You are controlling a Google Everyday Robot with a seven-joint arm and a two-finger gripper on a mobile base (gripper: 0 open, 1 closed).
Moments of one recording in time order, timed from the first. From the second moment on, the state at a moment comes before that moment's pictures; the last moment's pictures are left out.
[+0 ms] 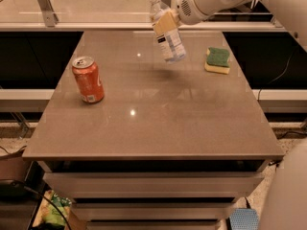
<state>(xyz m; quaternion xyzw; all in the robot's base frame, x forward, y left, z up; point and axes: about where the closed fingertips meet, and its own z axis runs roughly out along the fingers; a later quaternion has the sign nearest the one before) 0.721 -0.060 0.955 -0.33 0.85 0.15 0.39</state>
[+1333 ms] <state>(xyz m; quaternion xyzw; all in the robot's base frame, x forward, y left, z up) 0.698 -0.045 0.913 -0.35 0.89 0.14 0.25</state>
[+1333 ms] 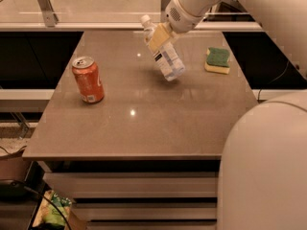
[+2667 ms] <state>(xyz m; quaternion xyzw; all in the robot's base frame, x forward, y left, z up) 0.715 -0.019 0.886 -0.39 0.89 0.15 0.20</state>
